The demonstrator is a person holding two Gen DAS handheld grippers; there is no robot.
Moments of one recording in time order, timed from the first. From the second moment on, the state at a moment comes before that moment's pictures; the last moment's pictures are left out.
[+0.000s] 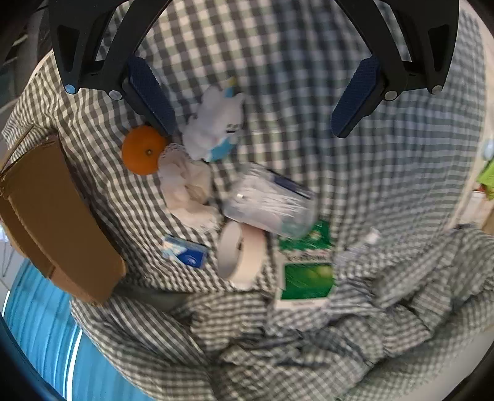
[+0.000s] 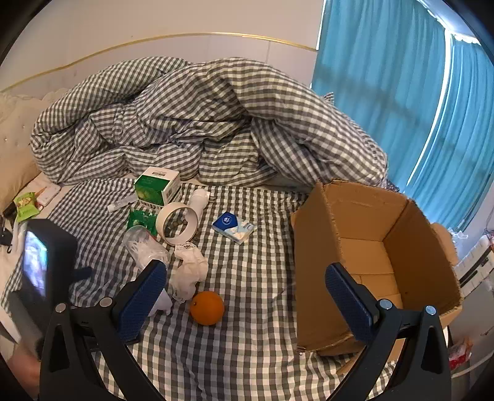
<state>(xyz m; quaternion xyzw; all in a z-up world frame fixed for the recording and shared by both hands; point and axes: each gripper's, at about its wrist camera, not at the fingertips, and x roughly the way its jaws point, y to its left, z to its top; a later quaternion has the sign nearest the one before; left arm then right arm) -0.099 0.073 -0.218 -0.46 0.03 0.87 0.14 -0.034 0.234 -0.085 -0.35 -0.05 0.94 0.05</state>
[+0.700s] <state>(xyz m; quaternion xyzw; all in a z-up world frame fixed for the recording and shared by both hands) -0.107 0.083 -0.252 -0.48 0.02 0.86 0.17 -0.062 0.211 -0.113 -0.36 -0.08 0.93 0.00</state>
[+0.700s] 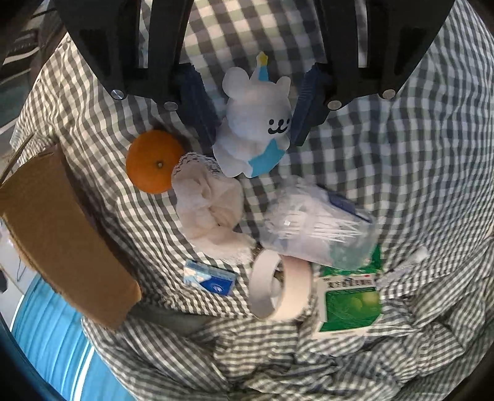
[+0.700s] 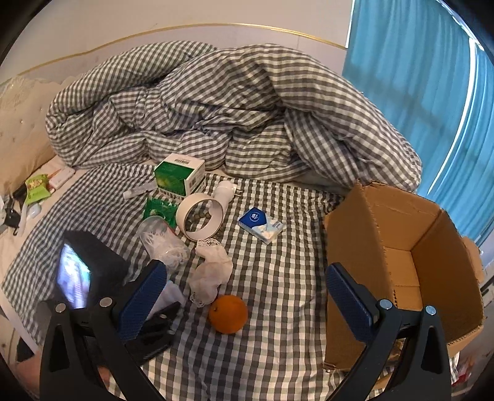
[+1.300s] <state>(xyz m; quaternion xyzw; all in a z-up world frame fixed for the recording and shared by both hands) -0.087 -0.003 -0.191 -0.43 -0.01 0.90 0.08 -0.109 0.215 -0.205 -0.45 -0.05 0.89 -0.03</state>
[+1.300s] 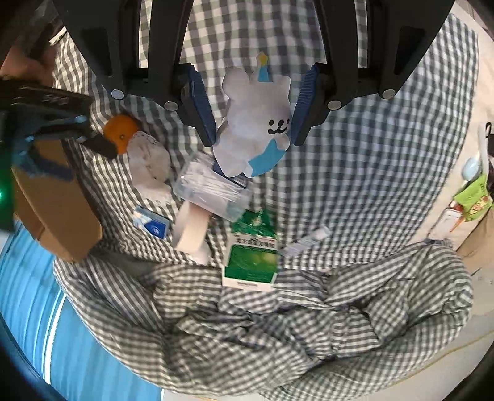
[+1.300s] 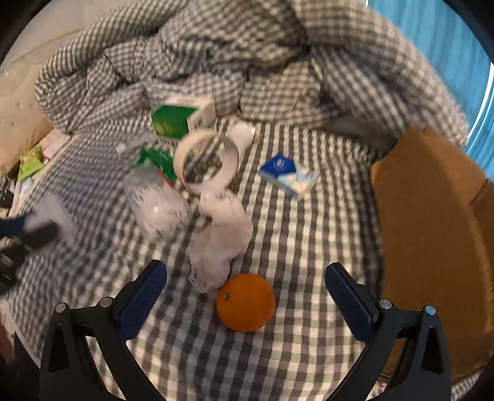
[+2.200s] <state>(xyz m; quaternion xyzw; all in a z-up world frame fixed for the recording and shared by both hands) -0.081 0.006 -0.186 -0.43 -0.01 0.90 0.08 -0.100 0.240 -0.255 -0.51 -0.02 0.85 -0.08</state>
